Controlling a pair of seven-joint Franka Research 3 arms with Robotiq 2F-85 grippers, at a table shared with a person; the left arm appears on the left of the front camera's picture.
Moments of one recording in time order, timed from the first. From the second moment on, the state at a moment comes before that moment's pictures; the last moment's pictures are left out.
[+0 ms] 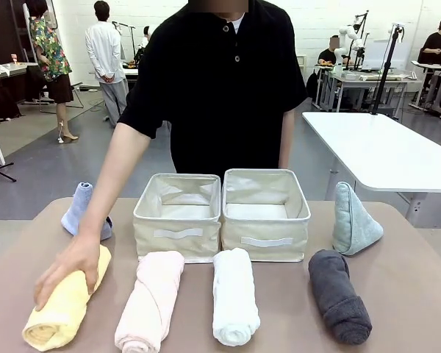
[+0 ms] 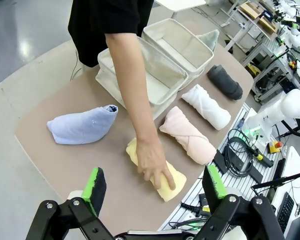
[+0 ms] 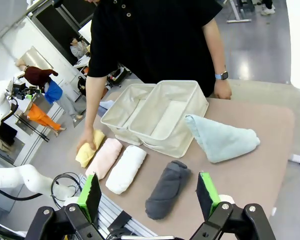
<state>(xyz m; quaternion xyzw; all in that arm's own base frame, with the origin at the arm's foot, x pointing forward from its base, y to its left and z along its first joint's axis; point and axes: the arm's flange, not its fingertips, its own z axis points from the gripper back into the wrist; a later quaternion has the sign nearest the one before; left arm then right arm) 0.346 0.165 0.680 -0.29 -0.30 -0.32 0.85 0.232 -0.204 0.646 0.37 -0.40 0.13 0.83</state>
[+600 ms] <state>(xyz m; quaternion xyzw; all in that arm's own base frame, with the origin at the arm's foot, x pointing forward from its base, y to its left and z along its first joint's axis) 0.346 0.165 0.680 -0.29 -0.30 -0.32 0.85 0.232 -0.204 0.646 0.37 -0.40 0.13 0.83</state>
